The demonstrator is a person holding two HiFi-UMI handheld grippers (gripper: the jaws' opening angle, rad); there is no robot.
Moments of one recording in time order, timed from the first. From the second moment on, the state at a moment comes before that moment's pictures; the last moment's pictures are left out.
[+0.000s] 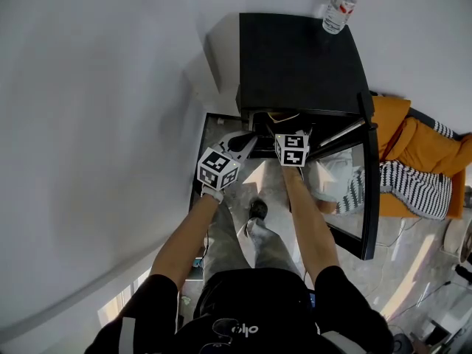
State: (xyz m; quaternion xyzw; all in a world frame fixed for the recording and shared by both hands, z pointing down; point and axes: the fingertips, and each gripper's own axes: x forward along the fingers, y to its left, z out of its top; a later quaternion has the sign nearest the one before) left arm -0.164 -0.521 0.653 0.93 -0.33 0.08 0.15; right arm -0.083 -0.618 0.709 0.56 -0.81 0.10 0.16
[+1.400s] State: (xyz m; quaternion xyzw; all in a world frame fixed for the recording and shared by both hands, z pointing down) left arm -0.159 -0.464 0.566 0.92 -0.35 0.04 0.15; right arm -0.023 -0.466 0.592 0.51 -0.84 0.12 0.14
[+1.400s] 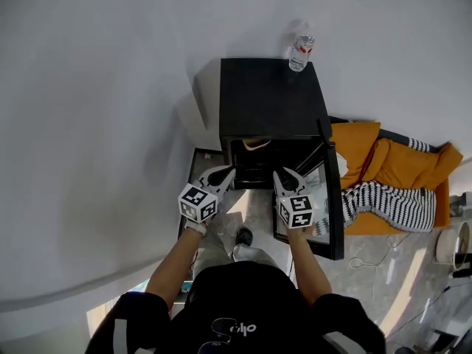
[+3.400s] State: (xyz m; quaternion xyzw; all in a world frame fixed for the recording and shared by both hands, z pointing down) left arm -0.107 -0.487 0.514 0.94 -0.31 0.03 0.11; right arm 0.009 -0.474 0.541 0.47 -0.87 0.11 0.11
